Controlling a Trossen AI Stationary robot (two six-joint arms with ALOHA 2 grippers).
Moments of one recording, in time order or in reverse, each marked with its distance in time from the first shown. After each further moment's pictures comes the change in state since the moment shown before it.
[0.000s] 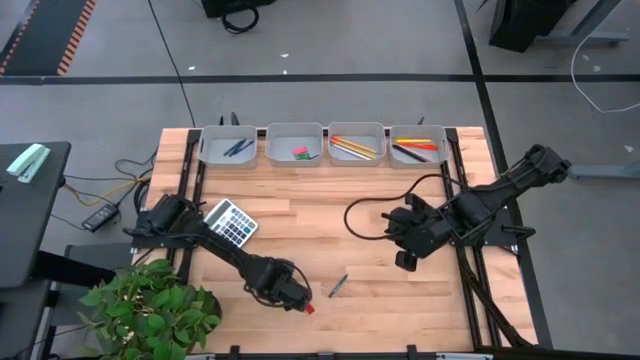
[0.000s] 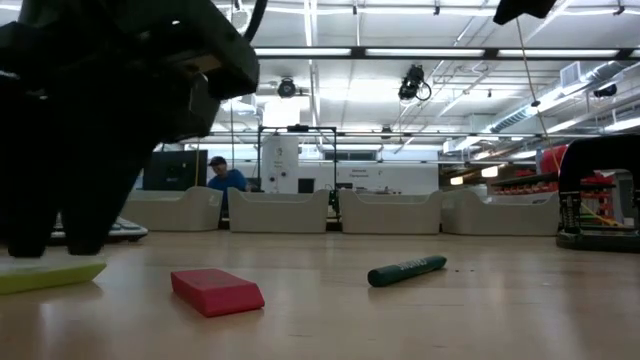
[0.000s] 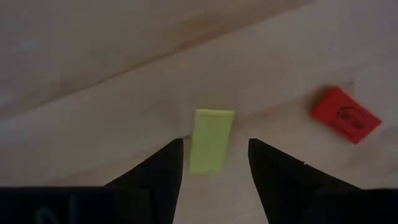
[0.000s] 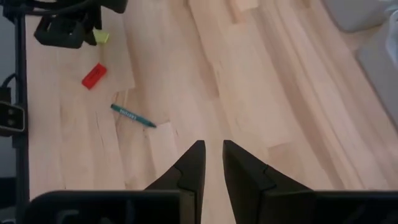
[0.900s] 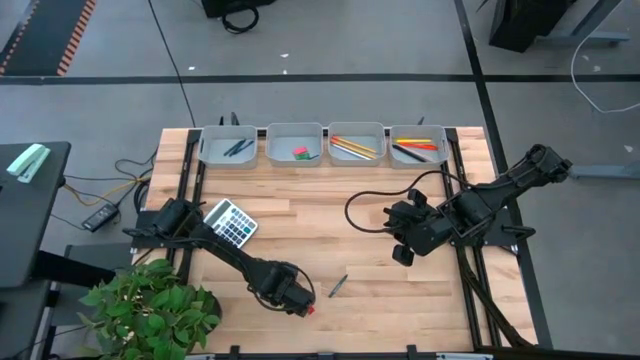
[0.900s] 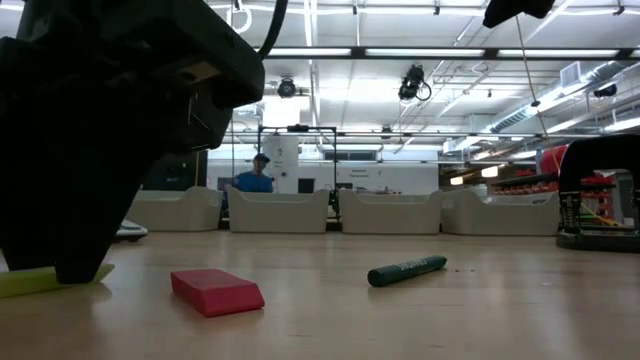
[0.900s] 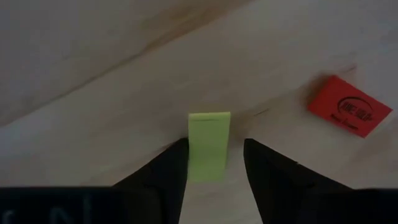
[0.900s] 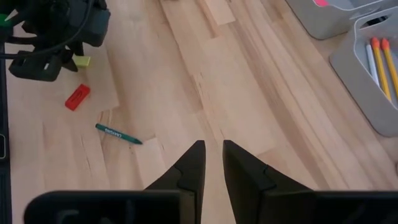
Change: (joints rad) left arm -0.005 0.055 0.029 0.018 0.005 0.088; right arm -0.013 -0.009 0.000 -0.006 0.075 0.043
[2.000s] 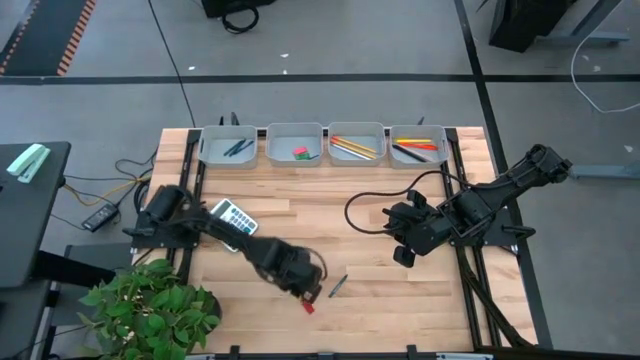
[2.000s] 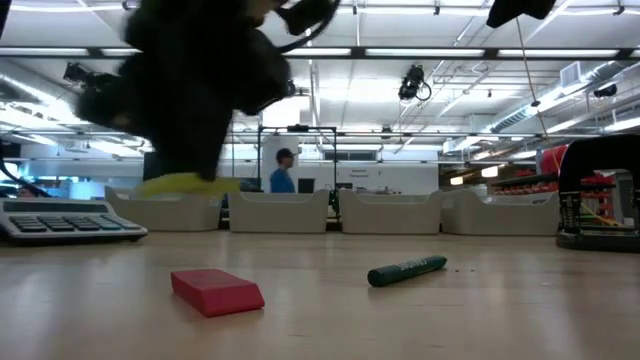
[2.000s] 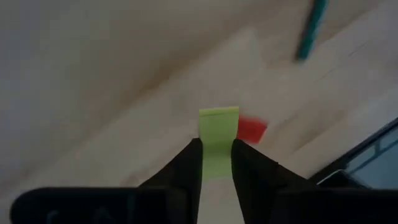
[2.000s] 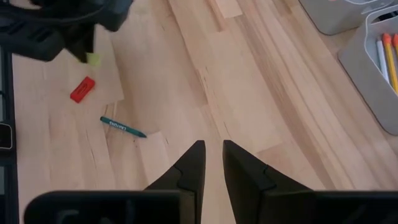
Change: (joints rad) left arm 0.134 -0.108 -0.001 0.061 0.039 0.223; right arm 0.000 0.000 0.000 -0.002 -0.034 -0.012
